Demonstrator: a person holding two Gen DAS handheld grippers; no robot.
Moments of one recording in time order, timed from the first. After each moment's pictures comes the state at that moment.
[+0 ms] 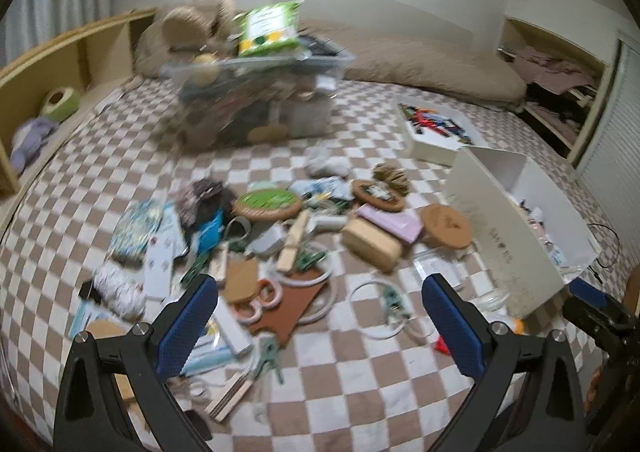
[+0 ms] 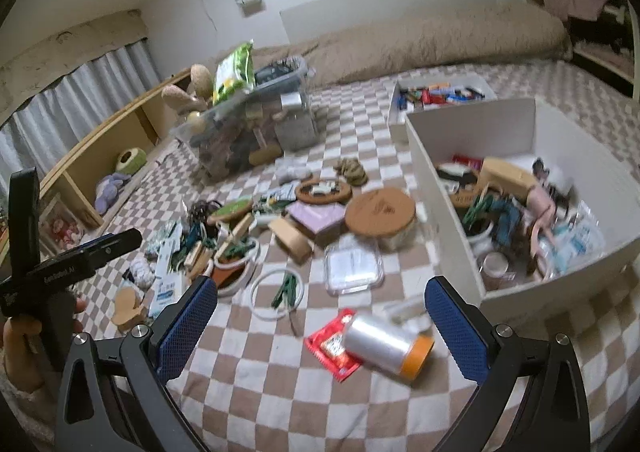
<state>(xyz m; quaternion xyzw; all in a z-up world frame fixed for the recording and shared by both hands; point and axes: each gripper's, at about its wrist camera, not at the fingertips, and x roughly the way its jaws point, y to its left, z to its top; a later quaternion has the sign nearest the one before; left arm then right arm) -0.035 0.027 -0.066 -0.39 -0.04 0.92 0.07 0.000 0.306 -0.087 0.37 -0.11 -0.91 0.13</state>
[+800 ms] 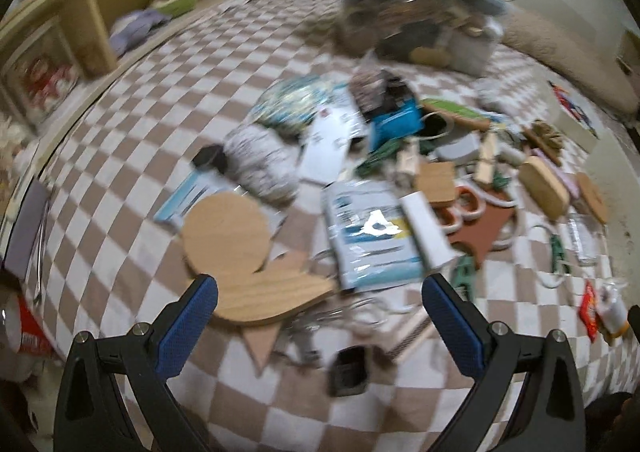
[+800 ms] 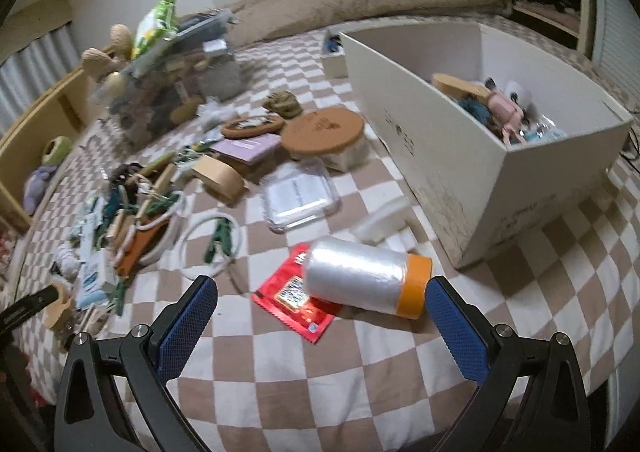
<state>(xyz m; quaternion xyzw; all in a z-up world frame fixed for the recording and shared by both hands) -0.010 -0.088 -0.155 -0.49 -0.07 0.86 -0.12 0.000 0.286 -0.159 0.44 -0.11 -0.89 -0.01</state>
